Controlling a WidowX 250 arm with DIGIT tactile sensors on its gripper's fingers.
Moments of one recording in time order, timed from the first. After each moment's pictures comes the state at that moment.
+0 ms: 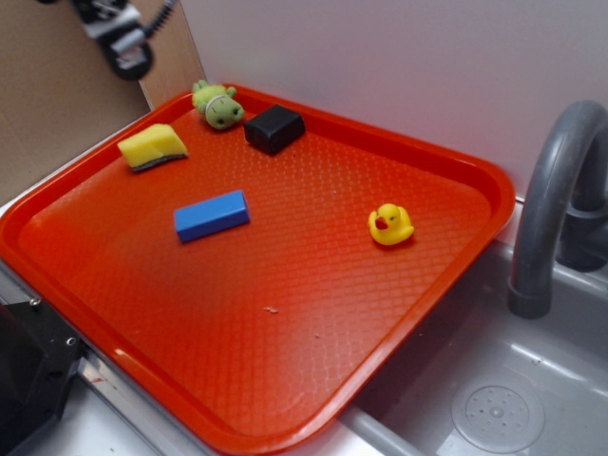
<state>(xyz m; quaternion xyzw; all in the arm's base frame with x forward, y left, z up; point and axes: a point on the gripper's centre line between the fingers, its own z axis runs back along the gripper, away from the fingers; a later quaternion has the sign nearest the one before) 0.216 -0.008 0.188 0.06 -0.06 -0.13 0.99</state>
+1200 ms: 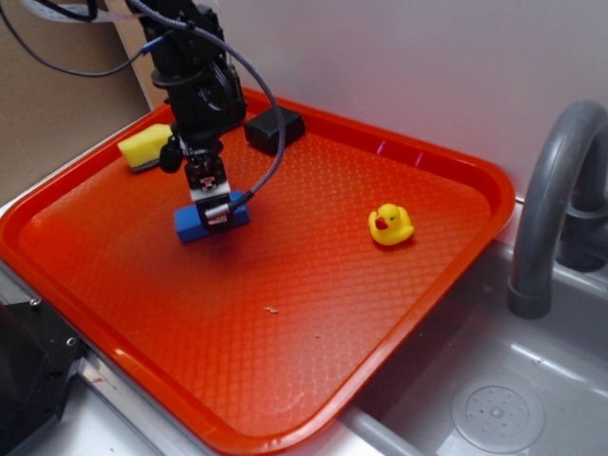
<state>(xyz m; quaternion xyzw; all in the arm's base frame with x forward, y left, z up) 0.241 0.013 0.042 -0.02 0.01 -0.22 0.98</state>
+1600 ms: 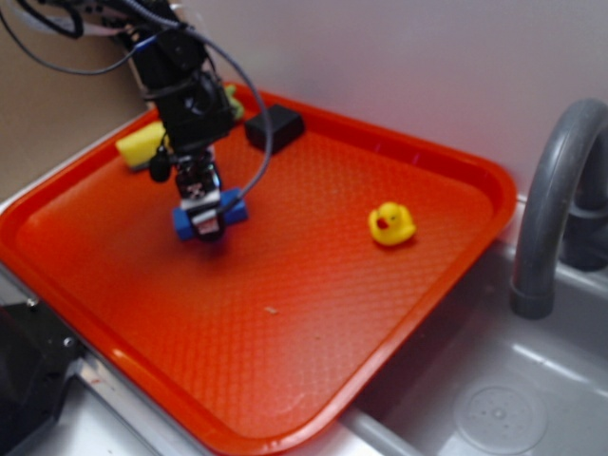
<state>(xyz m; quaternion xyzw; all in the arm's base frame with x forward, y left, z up) 0.231 0.007 0.033 -0.08 0.00 -0.25 0.97</state>
